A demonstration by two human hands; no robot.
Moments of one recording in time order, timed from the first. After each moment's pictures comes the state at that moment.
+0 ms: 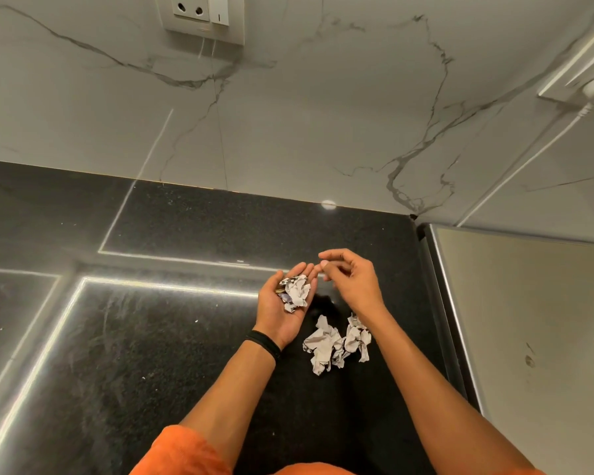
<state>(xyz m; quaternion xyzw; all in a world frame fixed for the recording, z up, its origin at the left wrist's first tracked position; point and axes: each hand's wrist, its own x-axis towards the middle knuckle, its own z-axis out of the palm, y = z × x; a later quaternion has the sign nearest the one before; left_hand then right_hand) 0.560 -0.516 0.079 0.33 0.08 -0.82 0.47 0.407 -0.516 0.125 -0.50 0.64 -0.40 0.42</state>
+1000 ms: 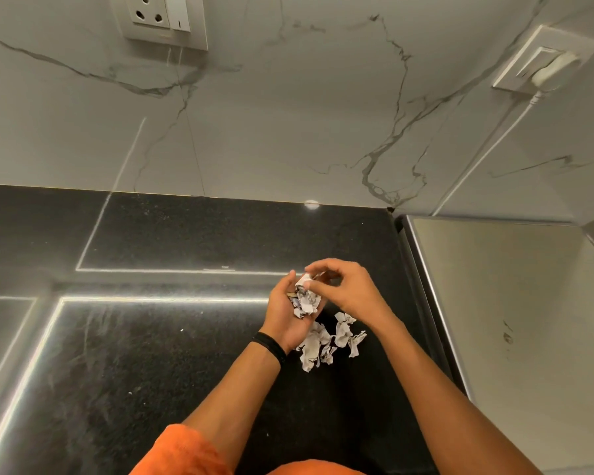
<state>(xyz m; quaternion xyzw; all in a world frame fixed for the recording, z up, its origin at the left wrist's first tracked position) 0.533 -0.502 0.092 0.34 0.03 -0.86 0.38 0.389 -0.489 0.149 -0.59 0.63 -0.31 0.40</state>
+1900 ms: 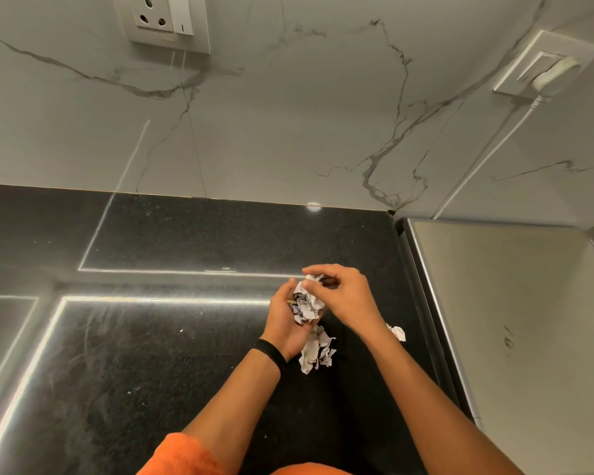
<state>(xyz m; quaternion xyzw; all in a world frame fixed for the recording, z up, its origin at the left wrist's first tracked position) 0.530 -0.495 0.081 0.35 0.00 -0.85 0.39 0.406 -0.481 0.149 -0.56 0.67 -0.33 0.36</state>
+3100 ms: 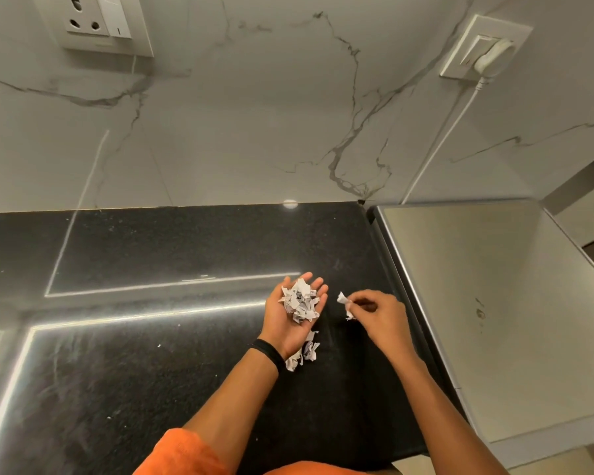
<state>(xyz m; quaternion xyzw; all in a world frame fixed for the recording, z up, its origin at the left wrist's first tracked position) 0.502 -0.492 0.078 0.34 0.01 -0.88 0.34 0.330 -0.415 0.111 -0.45 0.81 -0.27 0.24</state>
